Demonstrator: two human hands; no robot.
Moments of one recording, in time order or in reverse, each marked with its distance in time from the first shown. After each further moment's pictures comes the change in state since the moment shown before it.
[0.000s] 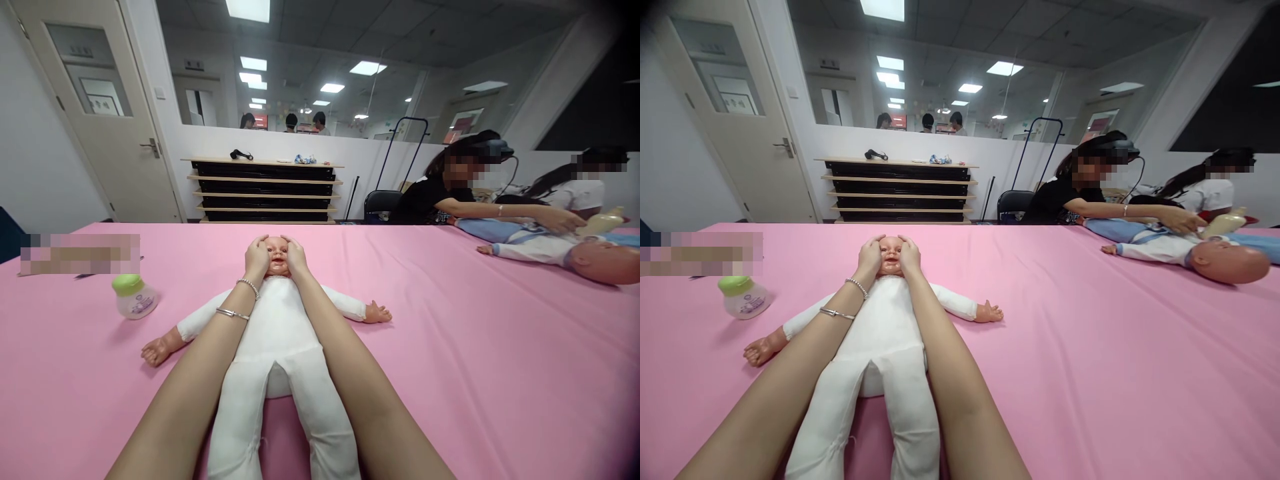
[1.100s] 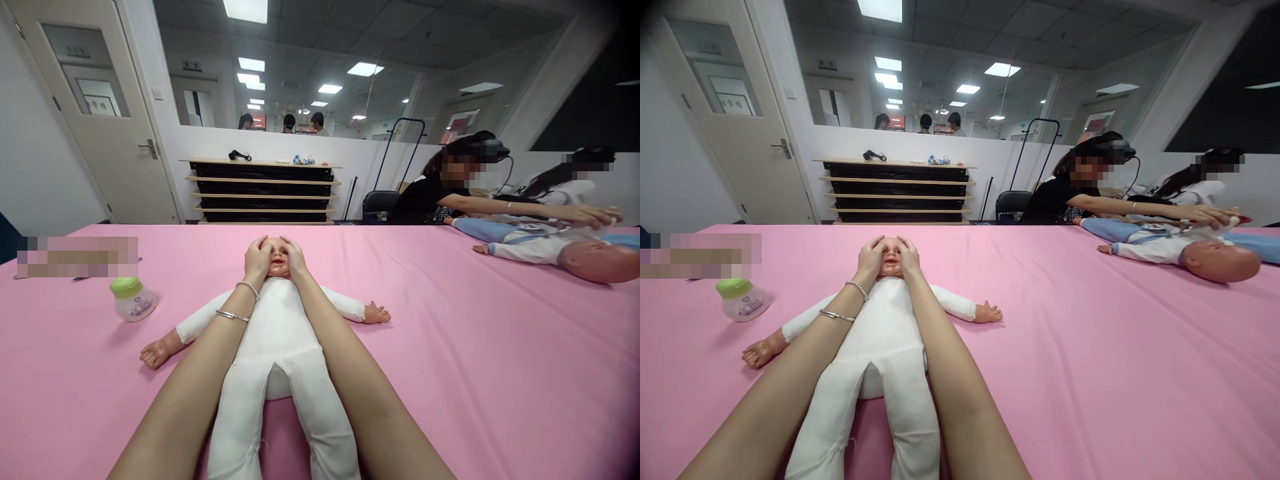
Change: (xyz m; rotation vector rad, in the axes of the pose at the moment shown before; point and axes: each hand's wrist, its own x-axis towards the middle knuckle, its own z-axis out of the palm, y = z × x) left_hand -0.008 0.006 -0.003 0.069 -0.048 0.066; right_hand 0.000 0.005 -0.004 0.074 -0.082 -0.016
